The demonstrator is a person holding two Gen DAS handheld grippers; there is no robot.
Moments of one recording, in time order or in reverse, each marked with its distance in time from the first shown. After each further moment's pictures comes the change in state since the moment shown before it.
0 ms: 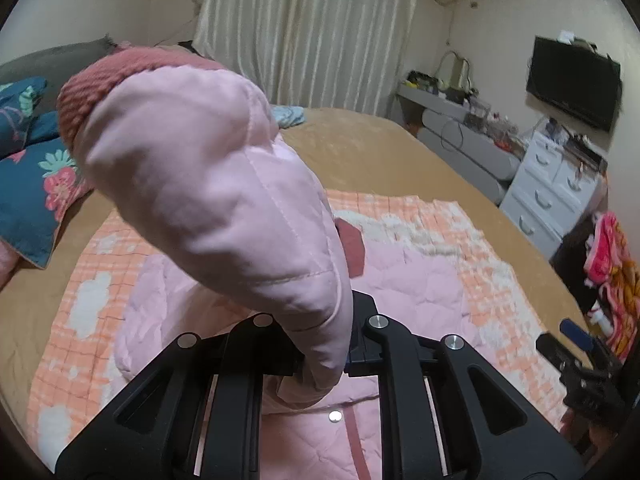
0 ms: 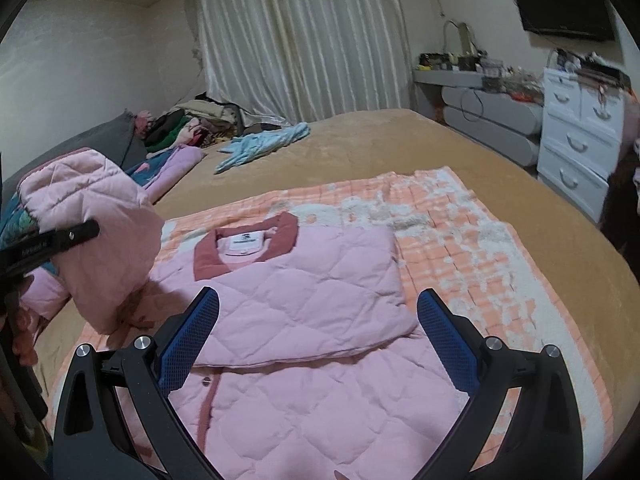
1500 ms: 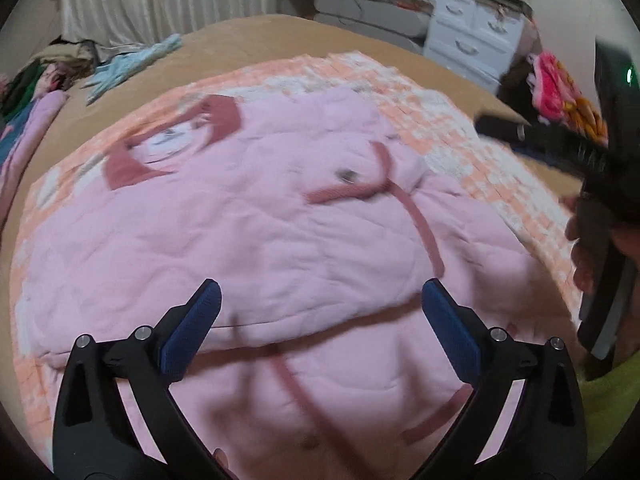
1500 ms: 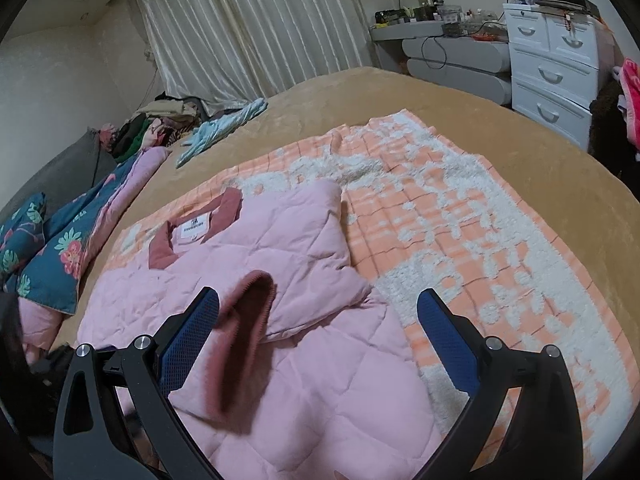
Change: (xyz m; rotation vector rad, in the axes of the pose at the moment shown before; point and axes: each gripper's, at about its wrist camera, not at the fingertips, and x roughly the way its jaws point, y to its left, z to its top) left arm 0.056 -0.062 -0.101 0.337 0.328 -0.193; right arm 0.049 -0.066 -0.028 0.149 0.113 -0.016
